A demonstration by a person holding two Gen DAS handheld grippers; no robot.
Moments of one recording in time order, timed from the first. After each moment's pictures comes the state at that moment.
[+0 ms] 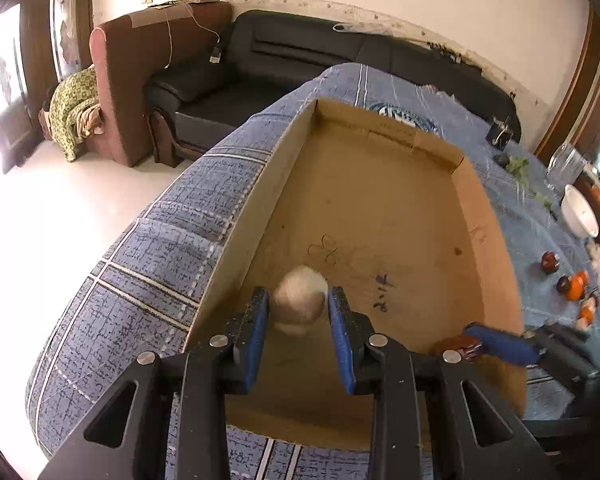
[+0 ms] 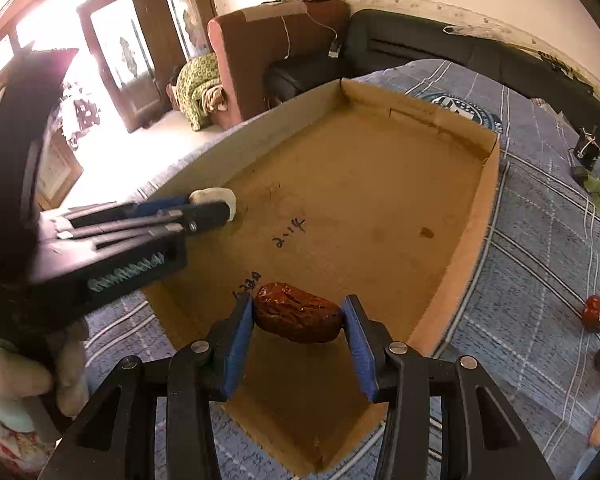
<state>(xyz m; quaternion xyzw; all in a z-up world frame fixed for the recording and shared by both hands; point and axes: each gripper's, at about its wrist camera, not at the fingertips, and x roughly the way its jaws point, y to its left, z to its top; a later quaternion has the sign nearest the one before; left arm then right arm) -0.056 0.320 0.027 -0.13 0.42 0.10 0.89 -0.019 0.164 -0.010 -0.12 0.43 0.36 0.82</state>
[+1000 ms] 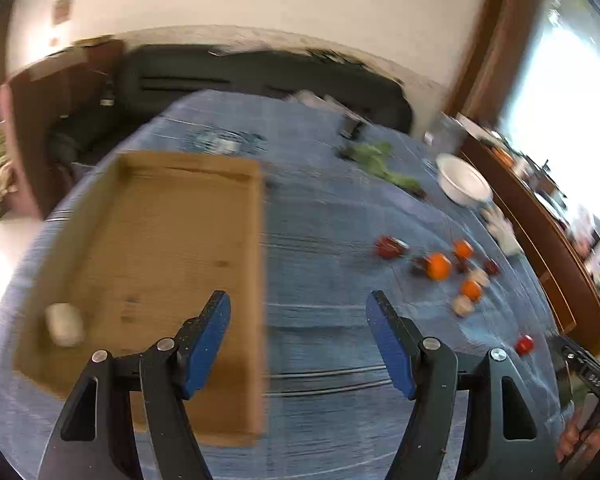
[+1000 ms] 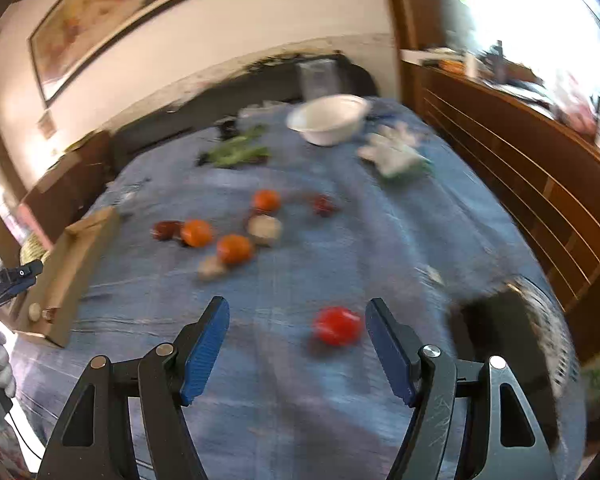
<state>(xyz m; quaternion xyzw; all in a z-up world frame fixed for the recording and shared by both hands) -0.046 0.151 0.080 -0.09 0.39 -0.09 0.91 -0.119 -0.234 0.032 0.11 0.36 0.00 0.93</state>
